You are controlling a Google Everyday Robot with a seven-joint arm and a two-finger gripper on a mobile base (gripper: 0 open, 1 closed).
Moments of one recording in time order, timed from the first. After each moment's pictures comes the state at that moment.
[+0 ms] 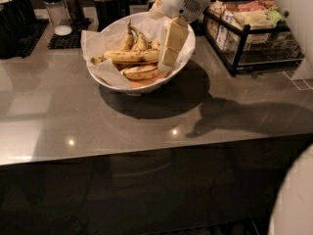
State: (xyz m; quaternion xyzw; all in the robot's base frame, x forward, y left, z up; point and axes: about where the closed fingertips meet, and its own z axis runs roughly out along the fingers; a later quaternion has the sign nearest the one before) arm 0.592 -0.004 0.971 -0.73 0.63 0.13 0.23
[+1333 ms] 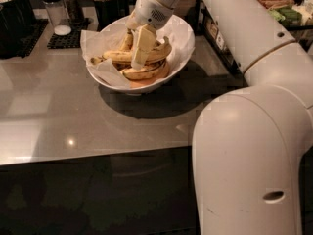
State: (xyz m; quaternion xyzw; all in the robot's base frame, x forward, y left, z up) arm 0.664 0.065 0.920 -0.74 0.61 0.19 0.22
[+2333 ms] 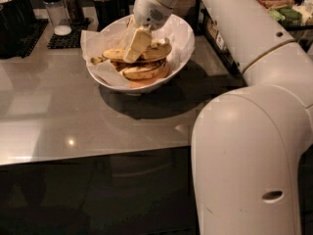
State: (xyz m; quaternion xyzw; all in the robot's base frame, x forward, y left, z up) arm 0.664 0.065 0.920 -0.74 0.61 0.19 0.22
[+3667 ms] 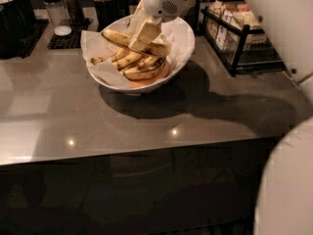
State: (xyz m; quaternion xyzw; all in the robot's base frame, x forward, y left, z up) arm 0.632 0.051 0.967 -0.73 0.60 0.14 0.29
